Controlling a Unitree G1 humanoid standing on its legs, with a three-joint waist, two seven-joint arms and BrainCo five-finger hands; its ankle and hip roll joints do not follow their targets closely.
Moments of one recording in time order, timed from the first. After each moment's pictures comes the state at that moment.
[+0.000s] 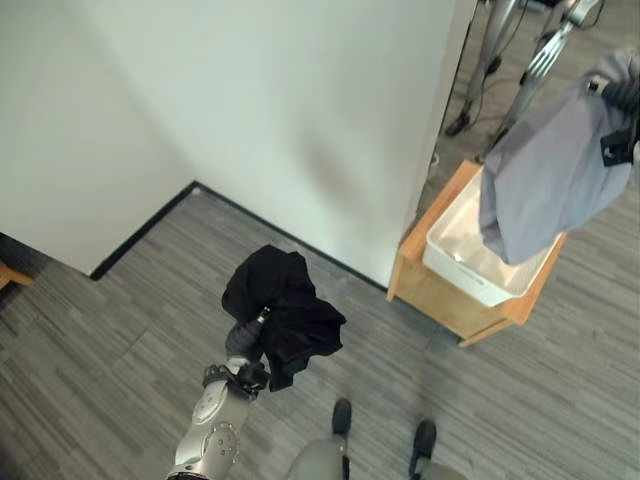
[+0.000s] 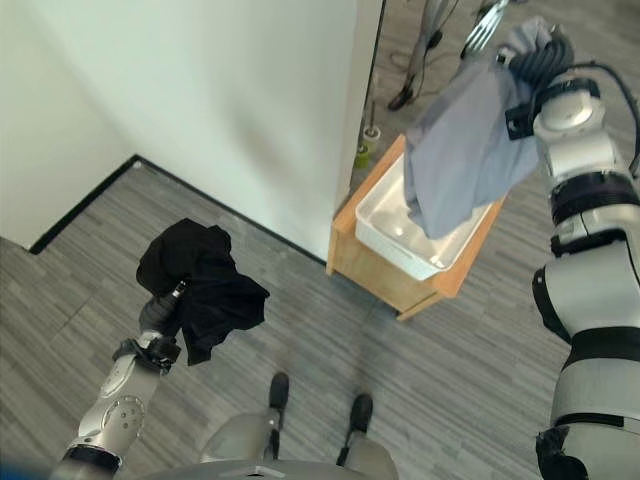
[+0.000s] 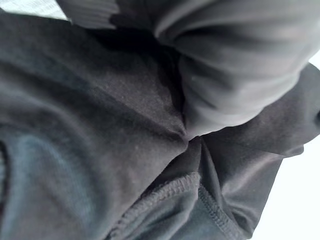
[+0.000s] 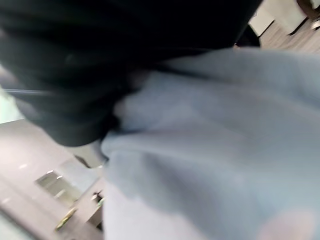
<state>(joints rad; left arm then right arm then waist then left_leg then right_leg) 0.07 0.38 -0.12 0.13 -0.90 -0.14 -0.09 -1.44 -0.88 0.60 1.22 0.39 -0.03 -0.13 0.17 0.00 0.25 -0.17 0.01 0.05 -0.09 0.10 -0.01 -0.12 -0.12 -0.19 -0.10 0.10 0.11</state>
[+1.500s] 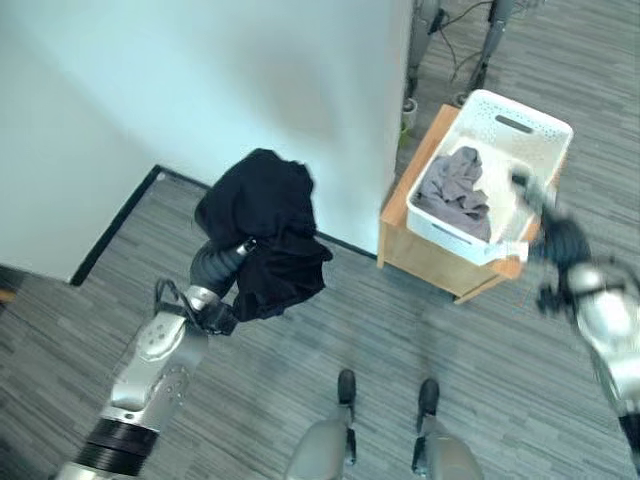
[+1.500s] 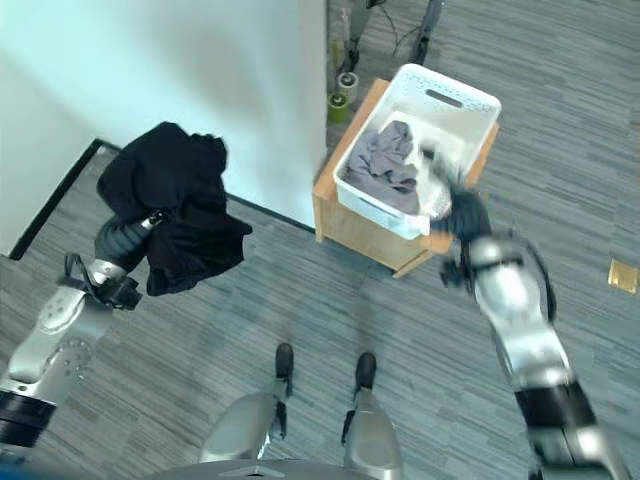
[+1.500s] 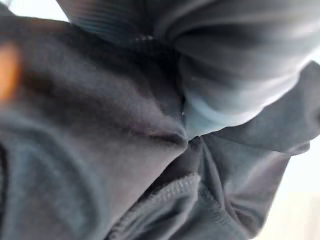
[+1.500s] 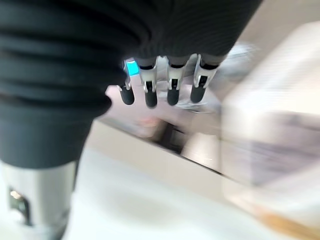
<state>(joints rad) -0.11 0.88 -0.16 -0.11 -0.85 -0.11 -0.20 0.02 -0.69 -0.02 -0.24 0.20 -0.09 0.04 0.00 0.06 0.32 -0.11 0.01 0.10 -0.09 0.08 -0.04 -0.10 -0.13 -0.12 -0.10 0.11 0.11</state>
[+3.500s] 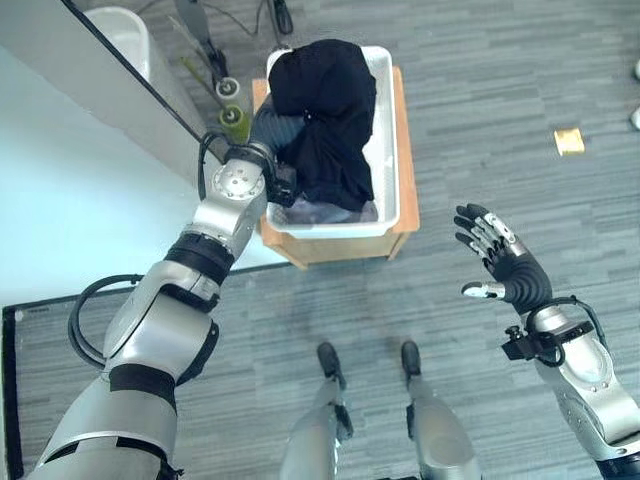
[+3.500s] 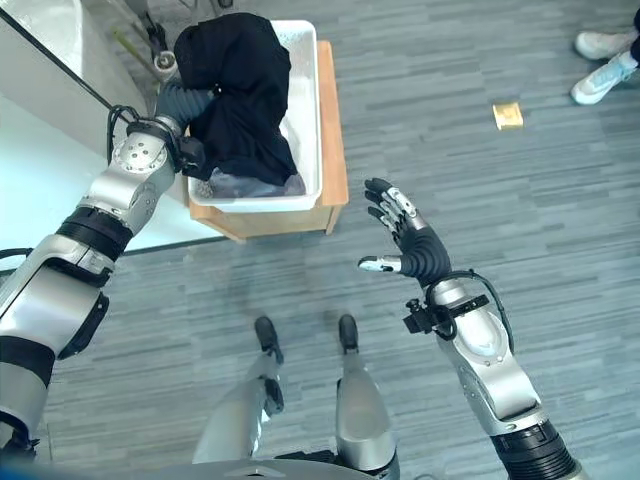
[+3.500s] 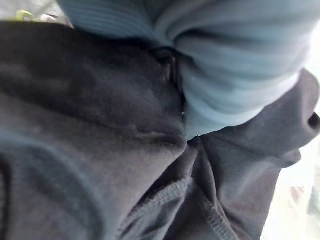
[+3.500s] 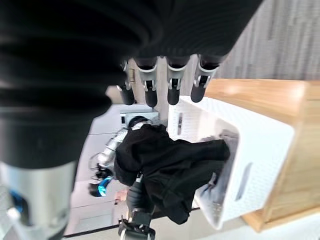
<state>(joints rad) -1.16 0.57 -0.55 0.86 -0.65 -0.12 0.07 0.01 -0.61 0.14 -0.35 0.48 -0.16 0.07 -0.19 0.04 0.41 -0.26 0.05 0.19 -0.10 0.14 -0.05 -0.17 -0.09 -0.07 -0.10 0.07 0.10</state>
